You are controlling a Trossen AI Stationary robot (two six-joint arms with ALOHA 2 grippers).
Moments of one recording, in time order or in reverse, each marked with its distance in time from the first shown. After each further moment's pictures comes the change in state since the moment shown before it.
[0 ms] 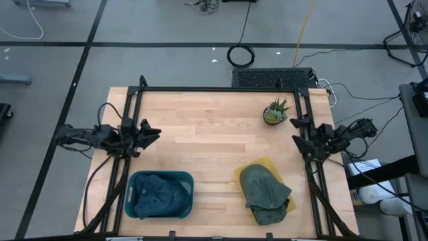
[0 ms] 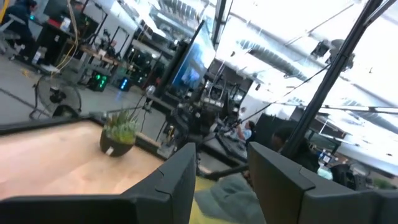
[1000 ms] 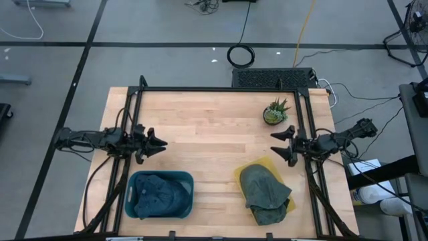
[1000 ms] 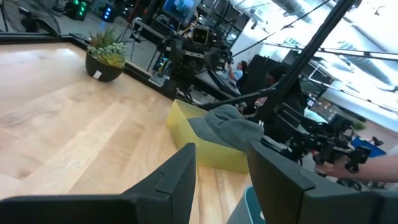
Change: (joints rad) left arm 0.073 0.002 -0.039 -0.229 0.239 -0.116; right arm 0.000 0.000 0.000 -0.719 0.119 0.472
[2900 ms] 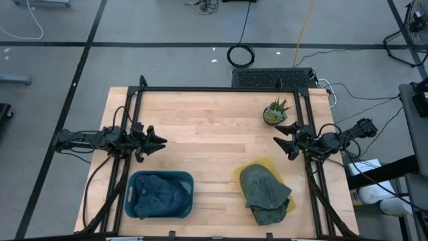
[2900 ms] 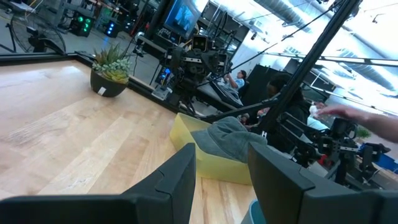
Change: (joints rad) left arm 0.043 0.000 -0.002 0.062 0.013 0.031; right arm 0.000 0.002 0.000 0.222 0.144 -0.041
